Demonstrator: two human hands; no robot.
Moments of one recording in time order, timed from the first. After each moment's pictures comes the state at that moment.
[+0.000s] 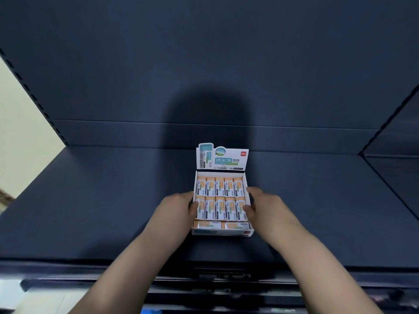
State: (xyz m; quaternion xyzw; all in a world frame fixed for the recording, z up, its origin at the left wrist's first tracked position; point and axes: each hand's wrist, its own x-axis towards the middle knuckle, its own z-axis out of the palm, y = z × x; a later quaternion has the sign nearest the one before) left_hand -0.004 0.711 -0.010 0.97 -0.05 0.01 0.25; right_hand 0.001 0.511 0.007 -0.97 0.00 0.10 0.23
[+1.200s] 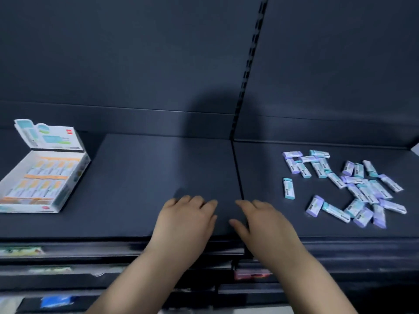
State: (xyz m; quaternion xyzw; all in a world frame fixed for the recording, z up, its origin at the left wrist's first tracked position) left_hand -0.070 0.324 0.000 0.97 -0.21 0.15 0.05; right_hand -0.078 0.157 0.017 -0.99 -0.08 0.01 0.11
